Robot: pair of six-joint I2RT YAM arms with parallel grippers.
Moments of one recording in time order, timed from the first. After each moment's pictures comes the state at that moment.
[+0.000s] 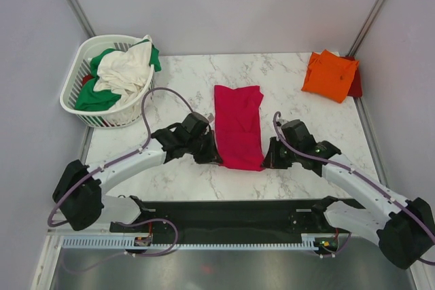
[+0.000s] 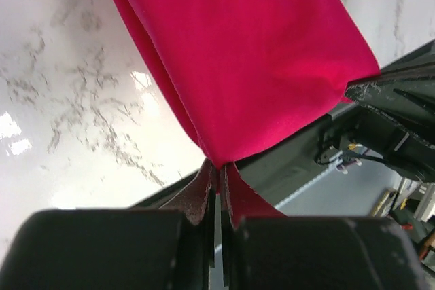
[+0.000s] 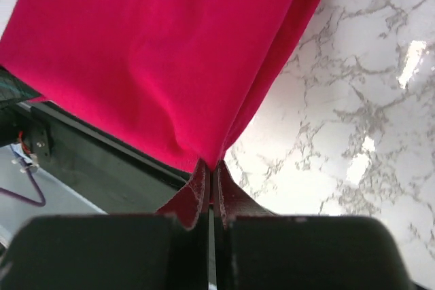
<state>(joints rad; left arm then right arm) -0.78 1.34 0.88 -0.45 0.22 -0.81 0.55 1.04 0.65 -0.53 -0.26 0.59</state>
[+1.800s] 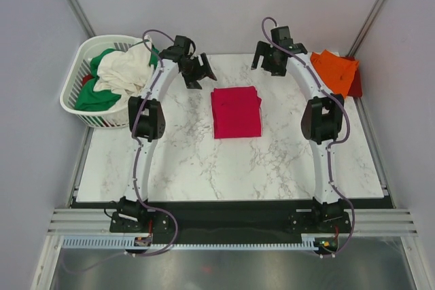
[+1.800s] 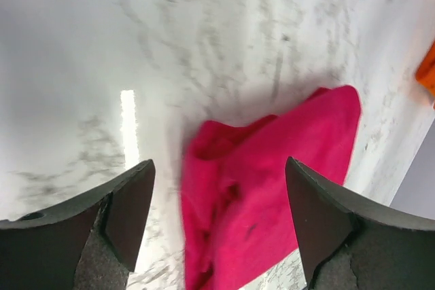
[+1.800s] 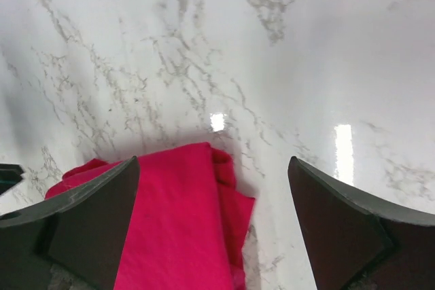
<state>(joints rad) -0.26 2.57 2.51 -0.90 0.38 -0.58 0.23 2.38 2.32 -0.77 -0.03 0.46</state>
